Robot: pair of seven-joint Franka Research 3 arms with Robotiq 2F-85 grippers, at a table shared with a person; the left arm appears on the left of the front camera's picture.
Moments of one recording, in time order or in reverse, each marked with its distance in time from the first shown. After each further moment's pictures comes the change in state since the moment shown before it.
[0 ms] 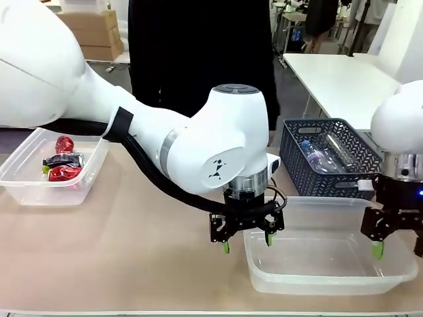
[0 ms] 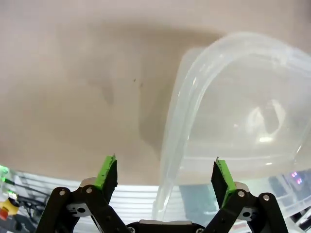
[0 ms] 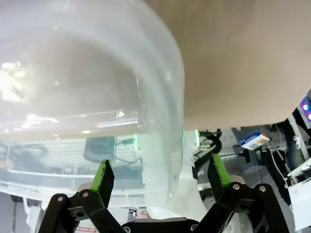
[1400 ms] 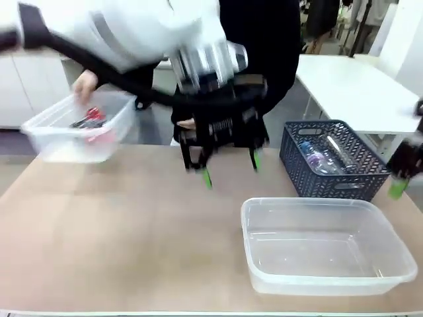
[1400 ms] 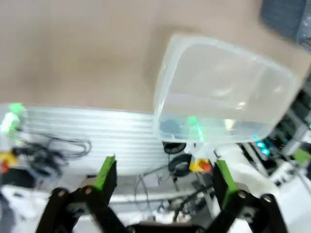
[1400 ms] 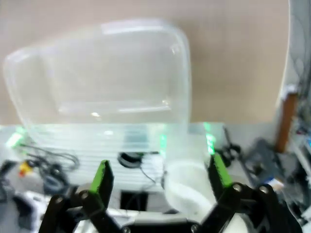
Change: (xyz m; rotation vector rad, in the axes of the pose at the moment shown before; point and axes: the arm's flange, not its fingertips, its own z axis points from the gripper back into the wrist) left arm 0.026 0.033 0.166 -0.123 0.191 0.128; right arm -0.099 -0.010 0.112 0.106 -0.314 0.029
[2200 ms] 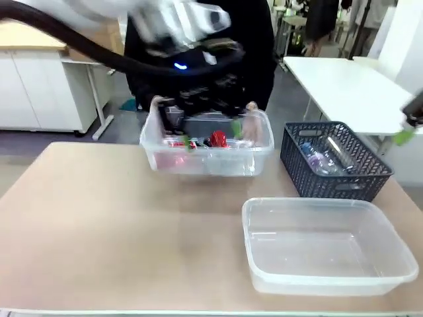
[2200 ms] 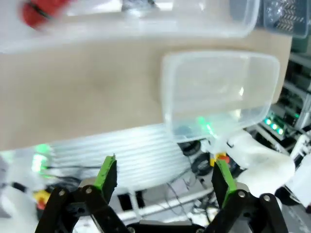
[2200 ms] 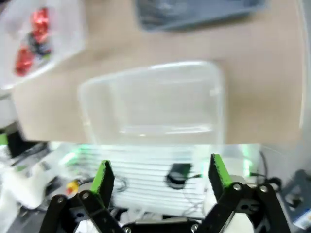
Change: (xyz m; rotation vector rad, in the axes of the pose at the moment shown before) left arm 0.026 0.014 0.068 -0.046 -0.054 -0.284; right arm -0.020 -0.012 0.085 0.236 -0.271 -0.093
